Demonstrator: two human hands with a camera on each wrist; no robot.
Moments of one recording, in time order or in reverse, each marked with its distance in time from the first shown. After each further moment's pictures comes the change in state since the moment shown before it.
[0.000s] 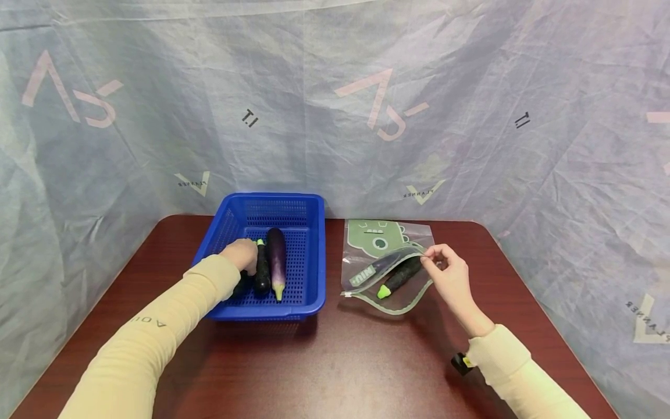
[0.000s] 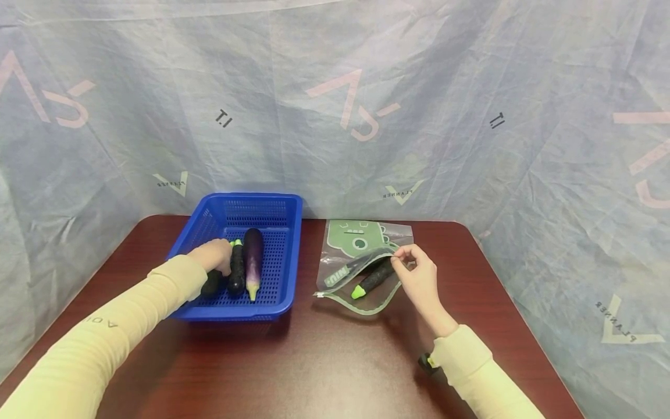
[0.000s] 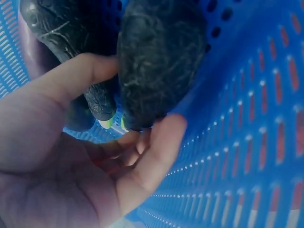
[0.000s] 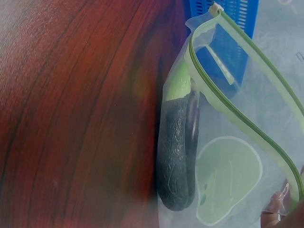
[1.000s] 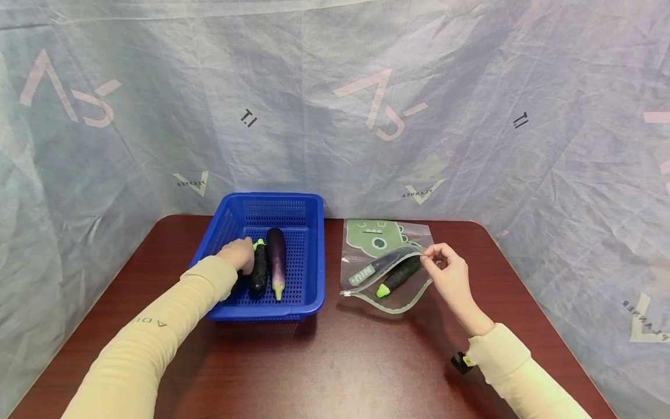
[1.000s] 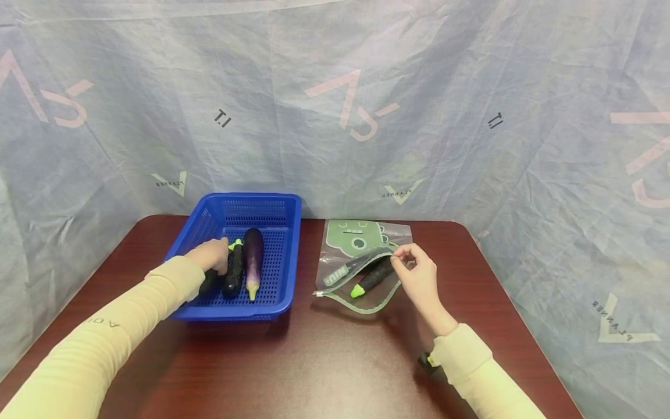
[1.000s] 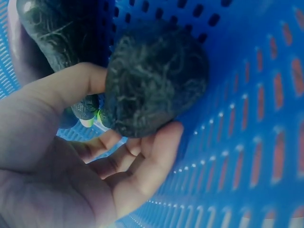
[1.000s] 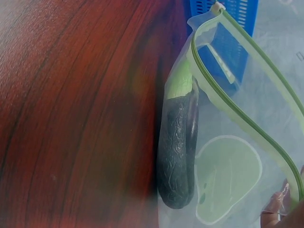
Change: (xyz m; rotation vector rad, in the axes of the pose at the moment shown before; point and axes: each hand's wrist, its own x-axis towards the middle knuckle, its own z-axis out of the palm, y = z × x) left_hand 0.001 -0.008 0.006 -0.154 0.017 -0.013; right_hand 0.002 0.001 -0.001 0.000 0.005 -0.005
